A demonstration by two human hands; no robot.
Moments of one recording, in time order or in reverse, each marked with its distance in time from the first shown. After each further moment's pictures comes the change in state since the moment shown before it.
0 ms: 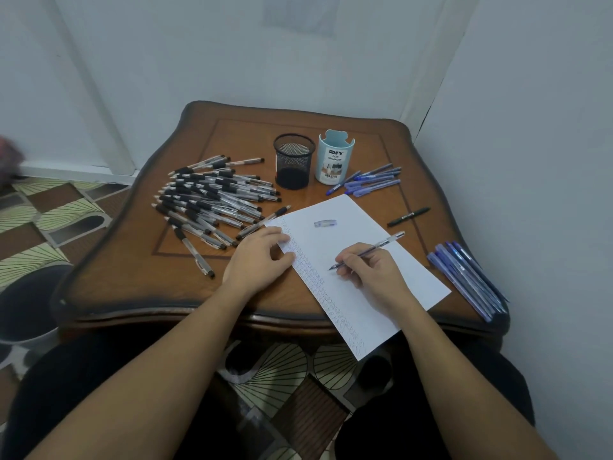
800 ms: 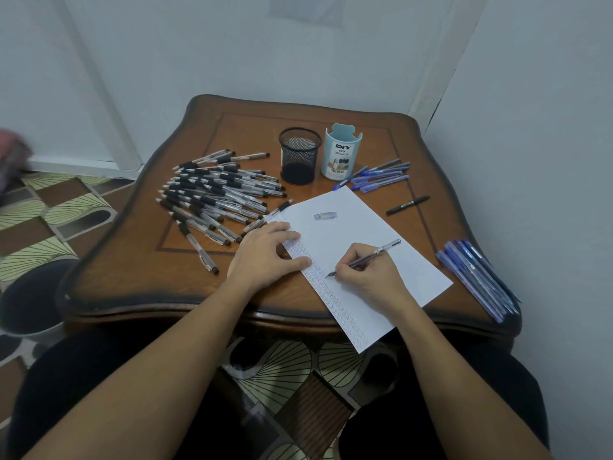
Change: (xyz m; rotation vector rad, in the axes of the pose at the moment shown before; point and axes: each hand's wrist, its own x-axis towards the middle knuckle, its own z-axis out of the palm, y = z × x) left_hand 0.000 0.005 -0.005 0.071 -0.082 -0.008; right_hand 0.000 0.005 0.007 -0.291 -0.008 -0.076
